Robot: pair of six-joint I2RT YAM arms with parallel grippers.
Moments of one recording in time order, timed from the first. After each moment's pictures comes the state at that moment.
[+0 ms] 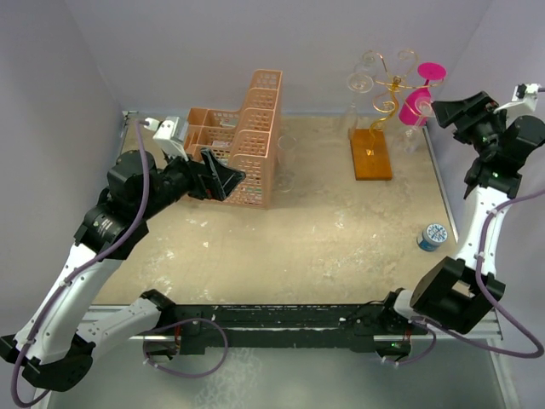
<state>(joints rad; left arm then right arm) -0.55 0.92 1.29 -0.55 0.14 -0.51 -0.55 1.30 1.28 0.02 -0.66 0.59</state>
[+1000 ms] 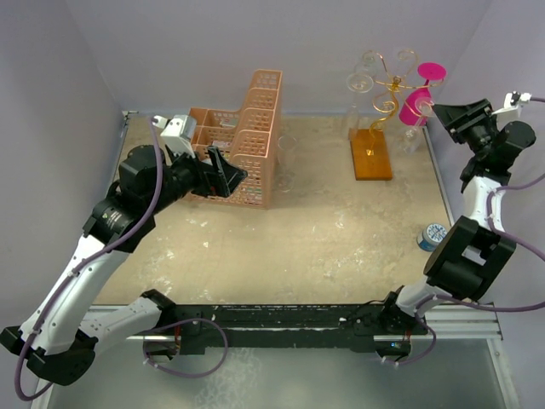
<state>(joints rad) -0.55 0.96 1.29 -0.56 0.10 -0.47 -0.57 1.56 1.23 0.41 -0.81 0.88</state>
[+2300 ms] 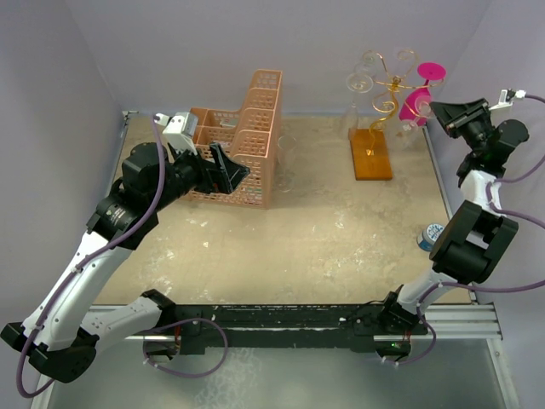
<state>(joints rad) -0.55 0.99 1.29 -0.53 0.10 -0.49 -0.55 1.69 1.26 0.65 -0.89 1.10</state>
